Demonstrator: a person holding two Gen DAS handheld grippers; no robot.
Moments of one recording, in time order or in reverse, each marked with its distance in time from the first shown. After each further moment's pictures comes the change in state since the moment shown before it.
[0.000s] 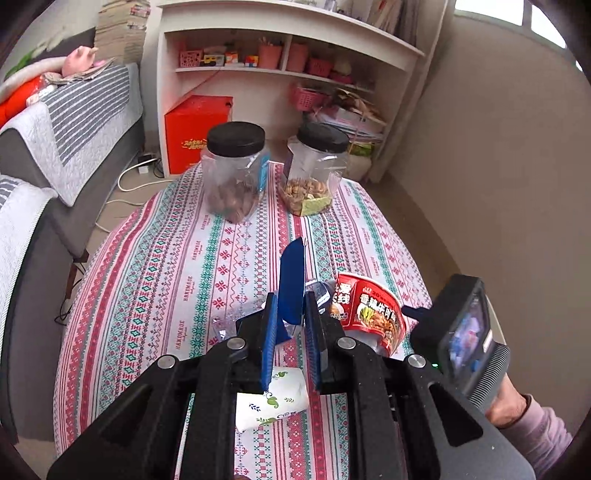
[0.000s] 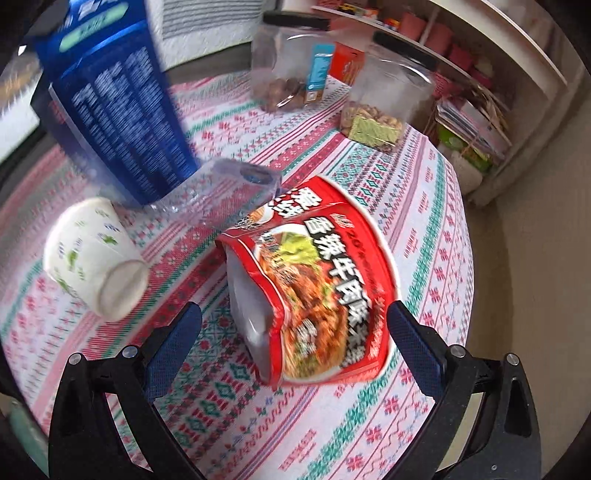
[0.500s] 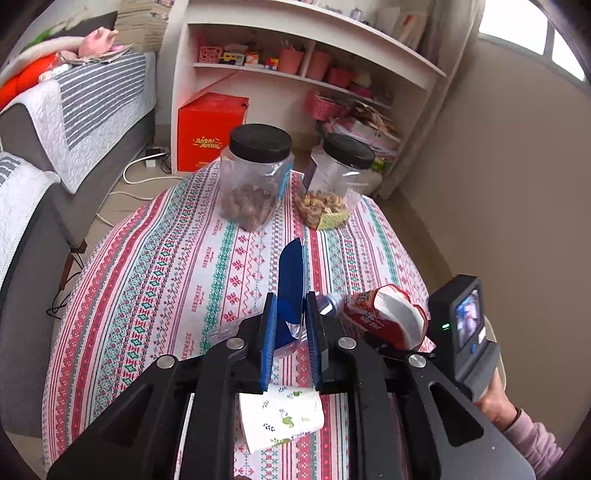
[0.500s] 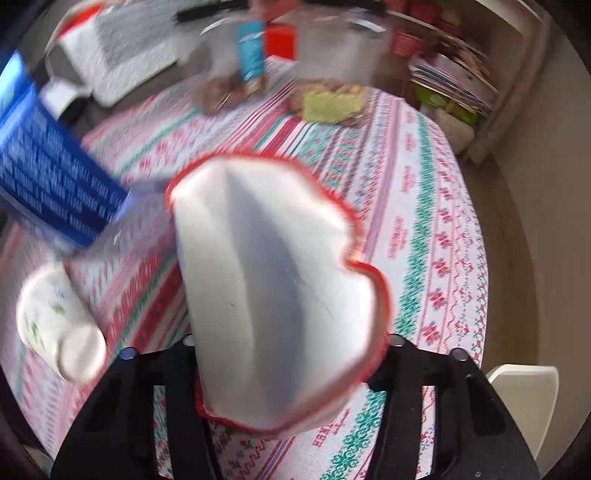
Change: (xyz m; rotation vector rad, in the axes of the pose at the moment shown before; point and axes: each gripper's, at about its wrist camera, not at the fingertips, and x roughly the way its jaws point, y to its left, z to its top) left arm 0.012 0.037 0.011 -0.099 -0.041 -0.015; right arm 0.036 -0.056 0.013 0.254 0.022 0.065
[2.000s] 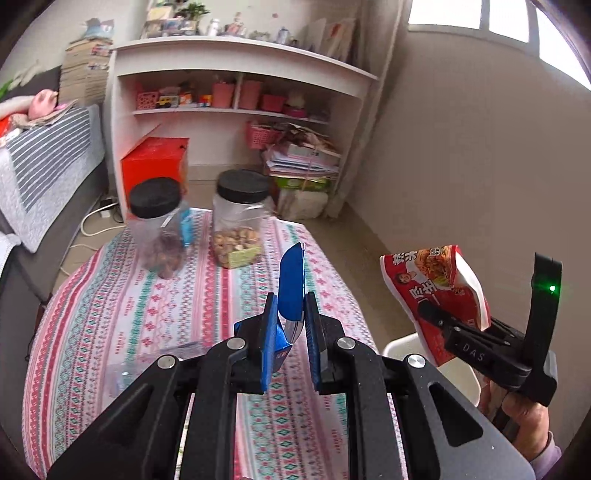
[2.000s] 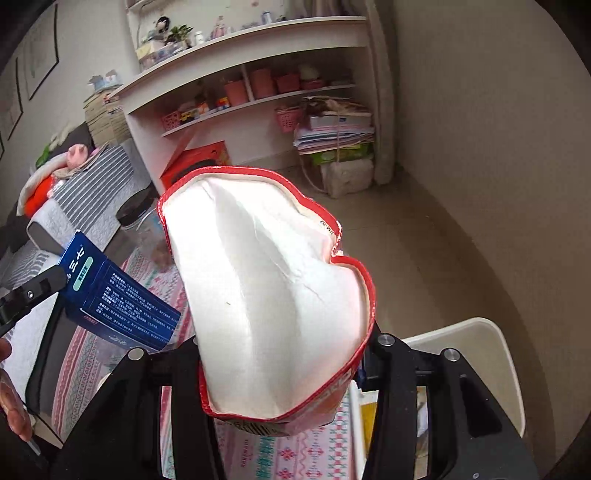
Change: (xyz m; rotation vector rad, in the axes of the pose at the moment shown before) left arm -0.004 -0.136 0.004 0.162 -0.105 -0.094; right arm -0.155 -0.128 -0.043 0.417 -0.342 -0.055
